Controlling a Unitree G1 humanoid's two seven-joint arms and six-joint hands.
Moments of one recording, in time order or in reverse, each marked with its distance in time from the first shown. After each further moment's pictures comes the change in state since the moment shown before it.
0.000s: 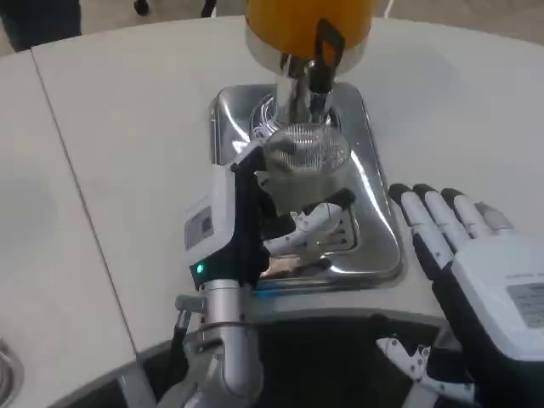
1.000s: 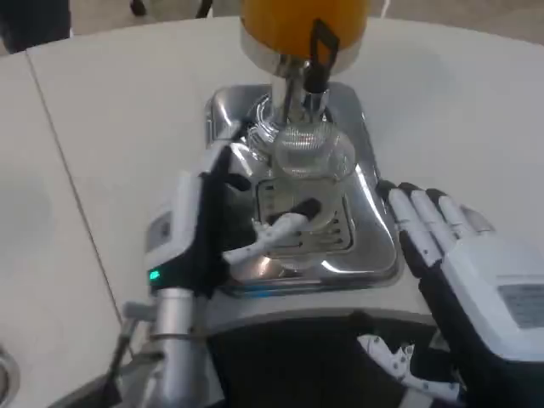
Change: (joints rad) left arm 0.192 0.165 0.033 -0.327 -0.025 -0.003 -0.194; right arm 0.005 0.066 0.038 0.009 0.056 0.009 -0.020
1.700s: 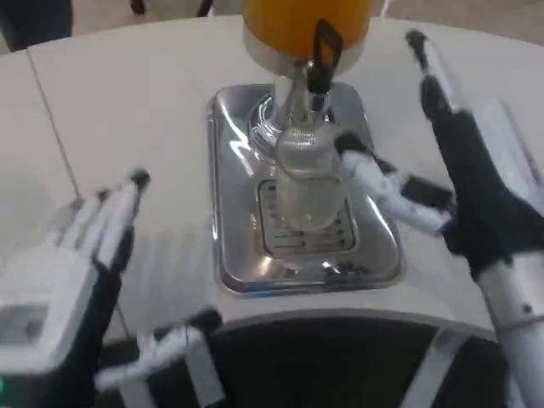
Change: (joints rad) left arm 0.737 0.308 0.240 -0.917 0.236 0.199 -0.315; right arm -0.532 0.145 -0.047 0.191 0.376 0.358 -0.034
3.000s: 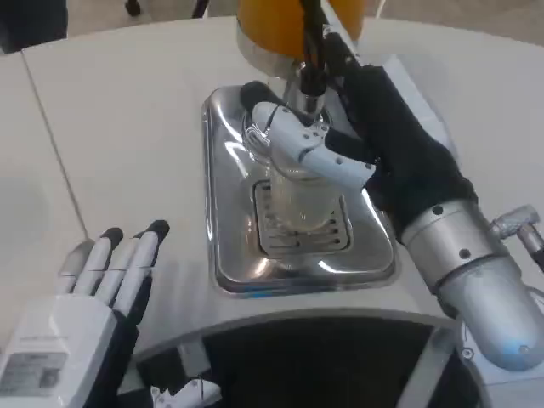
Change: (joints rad) left arm 0.170 -0.100 0.015 -0.141 0.111 -0.002 -0.090; right arm -0.223 -0.096 0.141 0.047 0.357 0.227 -0.052
